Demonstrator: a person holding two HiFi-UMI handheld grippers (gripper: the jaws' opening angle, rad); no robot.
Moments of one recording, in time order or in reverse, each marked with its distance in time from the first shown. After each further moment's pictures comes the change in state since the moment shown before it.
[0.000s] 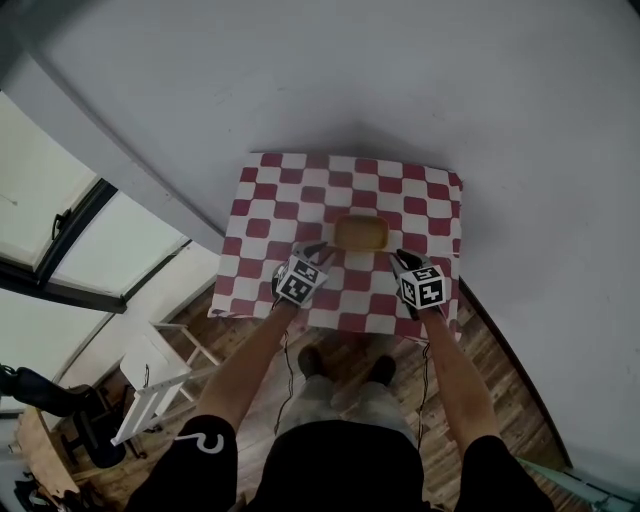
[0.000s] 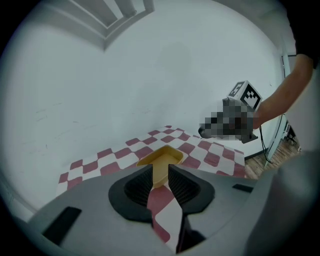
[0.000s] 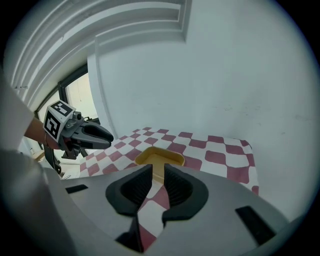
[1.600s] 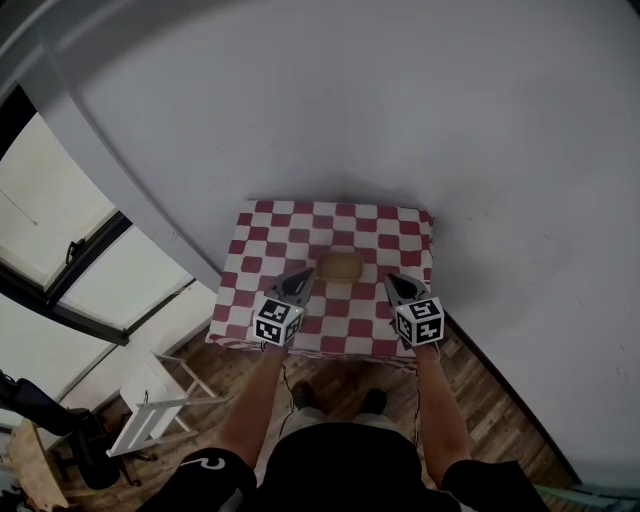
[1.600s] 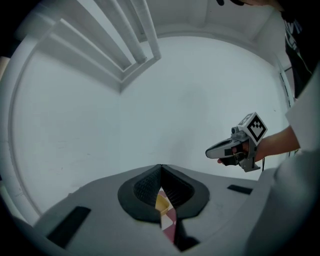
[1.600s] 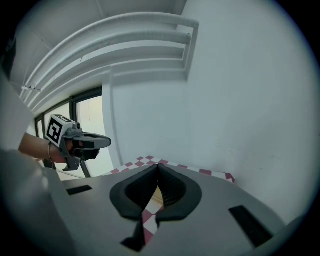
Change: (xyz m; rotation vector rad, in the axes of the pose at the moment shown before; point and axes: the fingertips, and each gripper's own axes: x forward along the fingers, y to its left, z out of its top) left arm -0.139 -0.051 0.145 -0.108 -0.400 0.109; right arm -0.161 0.024 0.102 -0.066 -0.273 -0.026
